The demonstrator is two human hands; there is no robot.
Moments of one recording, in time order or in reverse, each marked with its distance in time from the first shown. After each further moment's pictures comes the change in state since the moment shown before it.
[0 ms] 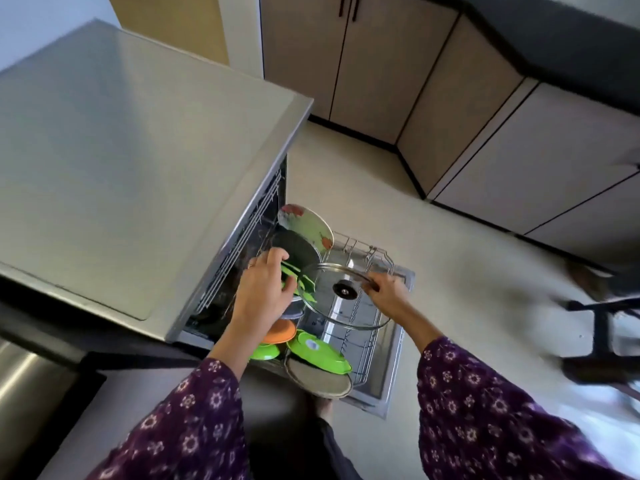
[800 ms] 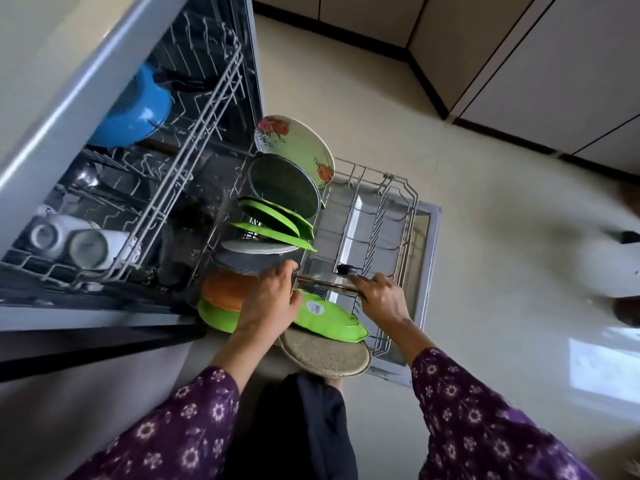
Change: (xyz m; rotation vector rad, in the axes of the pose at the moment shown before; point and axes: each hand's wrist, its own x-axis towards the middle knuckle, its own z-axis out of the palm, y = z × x) left_hand -0.063 -0.092 0.241 0.056 -0.278 -0.024; right_hand 0.038 0.143 0.241 -0.325 0.230 -0.274
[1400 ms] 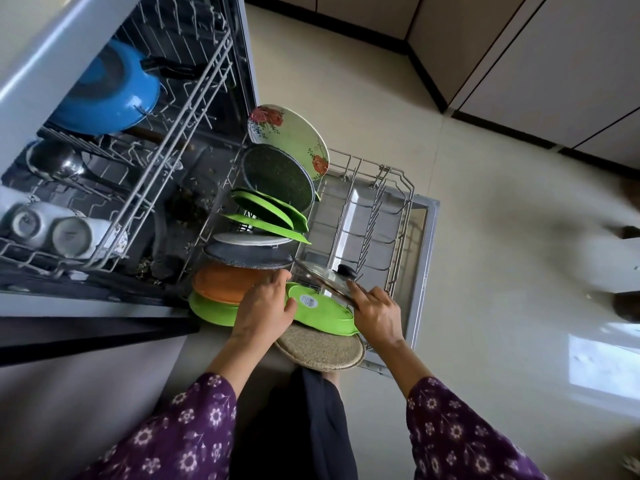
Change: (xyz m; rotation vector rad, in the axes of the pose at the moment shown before) left_hand -0.018 0.006 0.020 0.069 -0.090 -0.068; right_hand -0.042 -0.008 0.021 0.005 0.330 0.005
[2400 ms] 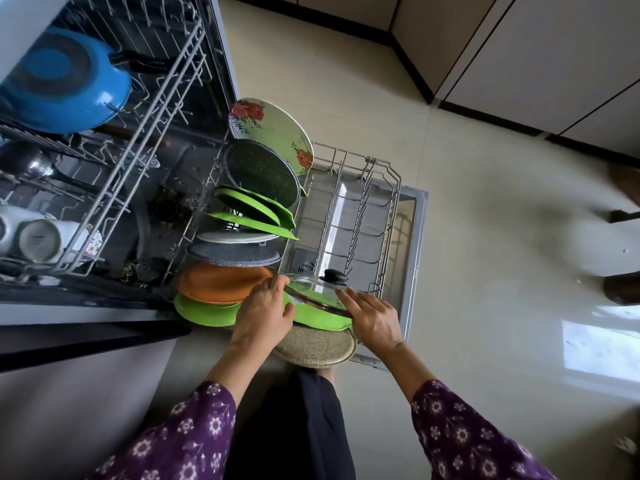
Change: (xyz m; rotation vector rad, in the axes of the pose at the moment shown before) left_hand -0.007 0.014 0.022 -0.050 -0.028 0.030; right_hand -0.027 0.021 0.000 0.098 -0.215 -0.109
